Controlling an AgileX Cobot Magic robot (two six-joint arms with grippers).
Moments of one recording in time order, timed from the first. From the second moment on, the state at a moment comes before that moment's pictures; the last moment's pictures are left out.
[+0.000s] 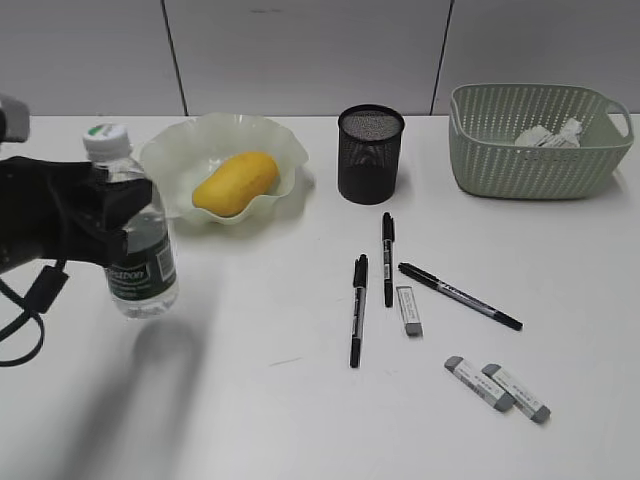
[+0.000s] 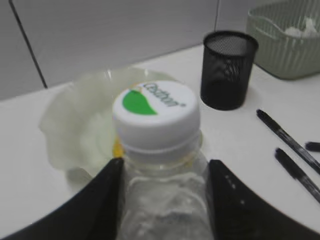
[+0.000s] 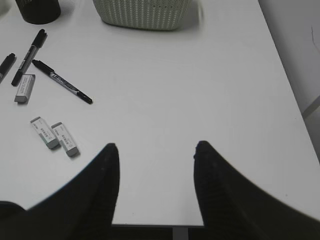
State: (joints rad) left arm -0.44 1.35 -0.41 0.09 -0.51 -0.07; right arm 0.06 0.05 -0.51 -0.03 1.04 -0.03
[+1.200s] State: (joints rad) left arm -0.35 1.49 -0.37 0.16 -0.93 -0.06; right arm 0.06 0.05 -0.51 -0.03 1.04 -0.03
